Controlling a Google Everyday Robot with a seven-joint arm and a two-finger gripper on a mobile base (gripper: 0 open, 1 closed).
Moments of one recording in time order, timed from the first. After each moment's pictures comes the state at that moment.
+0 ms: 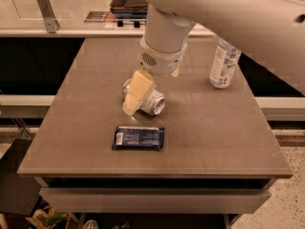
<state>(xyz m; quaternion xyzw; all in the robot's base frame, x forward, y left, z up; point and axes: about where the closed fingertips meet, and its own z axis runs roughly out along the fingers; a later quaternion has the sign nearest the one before) 0.523 -0.011 0.888 -0.43 0.90 0.03 0.10</state>
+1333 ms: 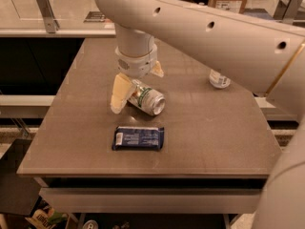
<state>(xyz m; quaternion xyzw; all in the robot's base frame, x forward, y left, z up) 0.568 0.029 0.848 -0.41 0.91 -0.03 0.06</state>
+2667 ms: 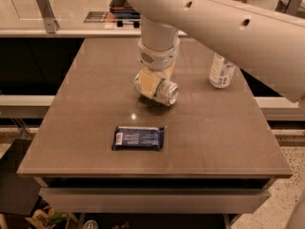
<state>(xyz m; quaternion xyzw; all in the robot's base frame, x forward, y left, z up) 0.583 -0.017 0.862 -0.43 0.90 -0.03 0.09</state>
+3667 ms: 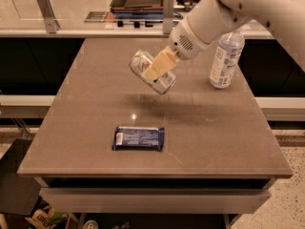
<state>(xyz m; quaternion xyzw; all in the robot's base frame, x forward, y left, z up) 0.589 -0.020 0.912 -0.48 0.81 0.22 0.25</state>
